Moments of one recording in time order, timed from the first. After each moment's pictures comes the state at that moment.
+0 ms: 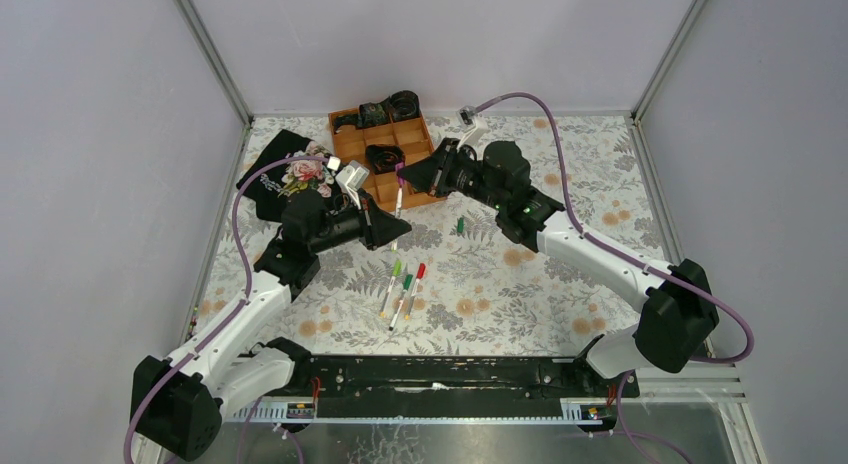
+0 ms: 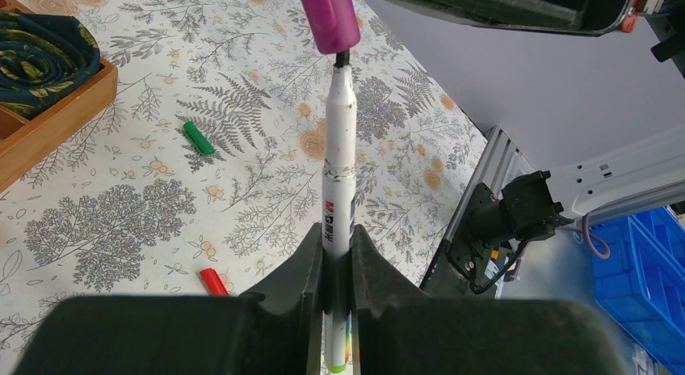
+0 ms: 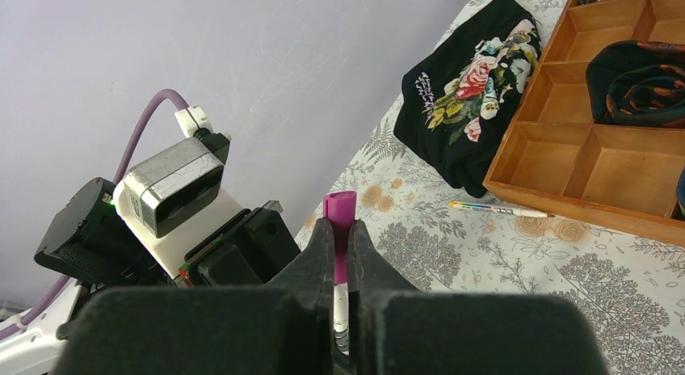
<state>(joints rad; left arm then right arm) -0.41 0.98 0.67 0.13 0.65 -0.46 0.74 1.46 1.16 0.26 -0.26 0.75</state>
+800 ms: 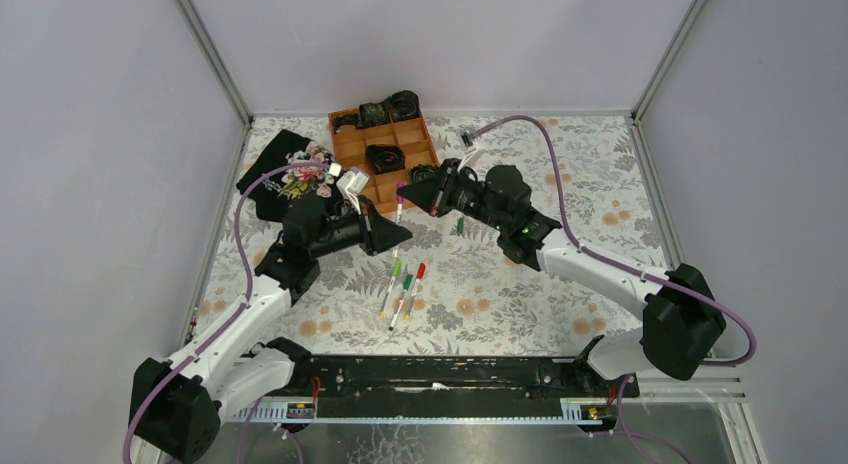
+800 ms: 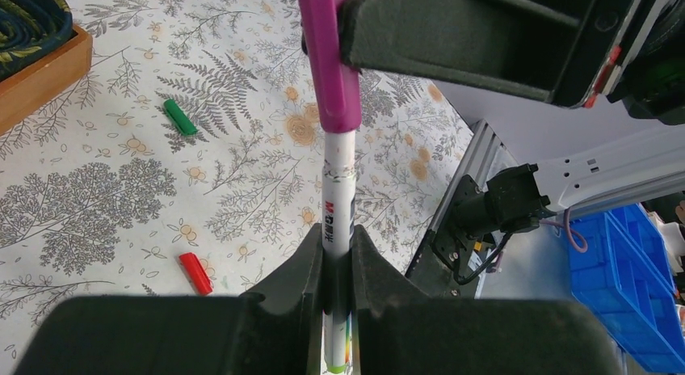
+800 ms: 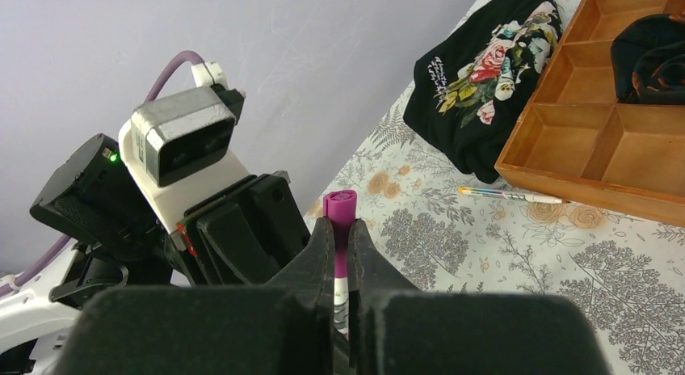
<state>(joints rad) -0.42 0.96 0.63 0.14 0.64 -0.51 0.77 1.42 1.00 0.41 -0.26 0.75</state>
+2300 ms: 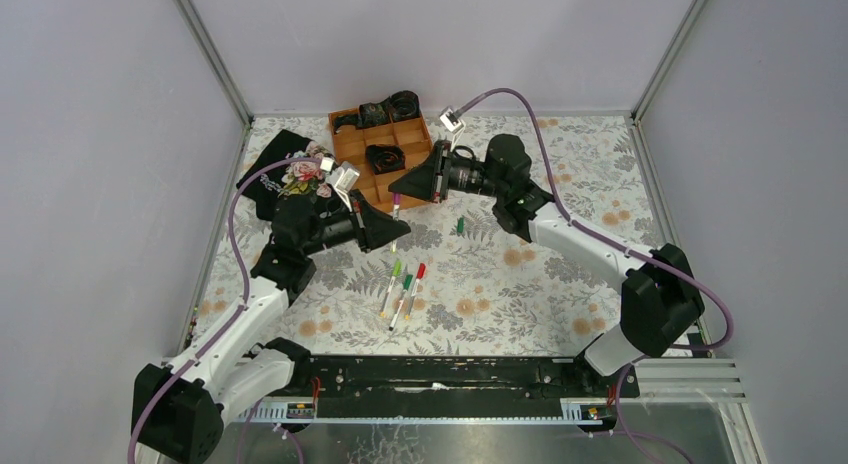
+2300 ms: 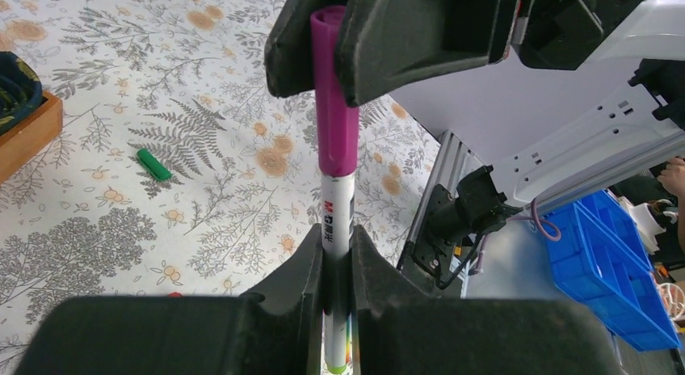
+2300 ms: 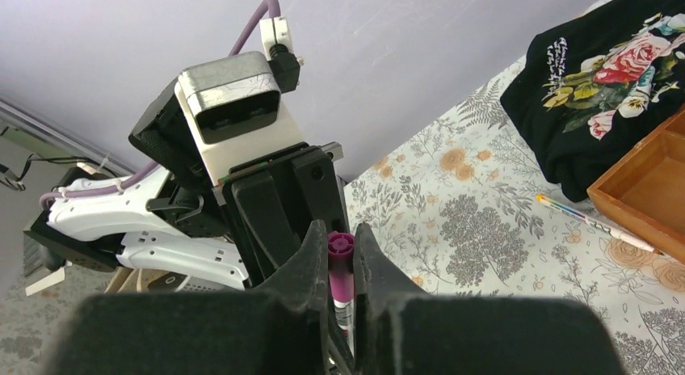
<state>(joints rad) -0.37 0.95 0.62 0.28 0.77 -0.55 0.67 1.55 1.17 0.44 -0.70 0.75</state>
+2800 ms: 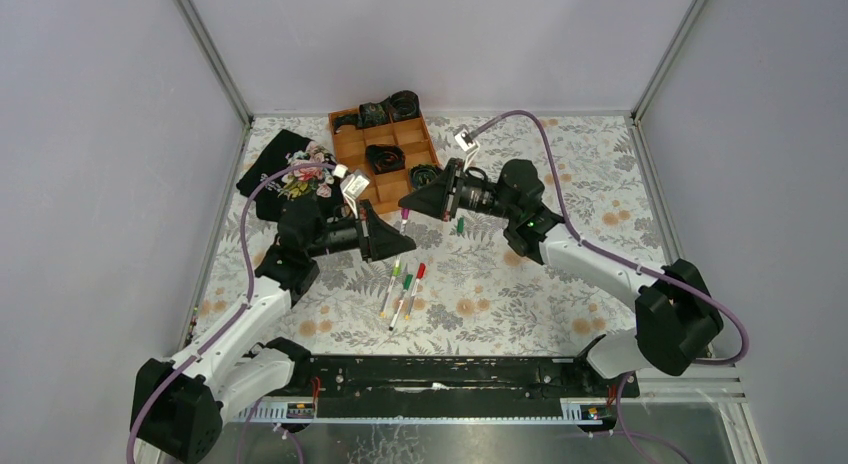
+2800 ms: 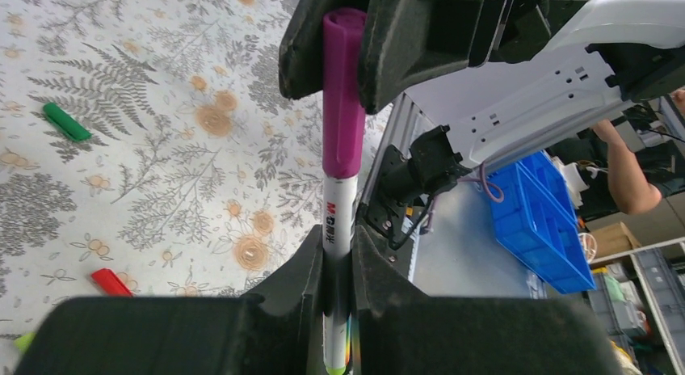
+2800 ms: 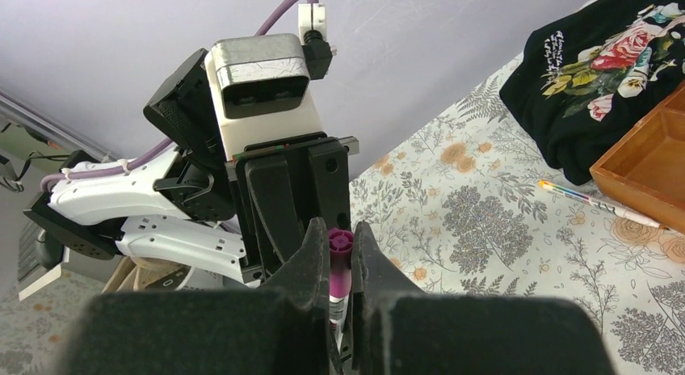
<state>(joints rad) -0.39 0.96 0.61 0.28 0.87 -0.63 0.68 1.45 0.97 0.57 -0.67 0.77</state>
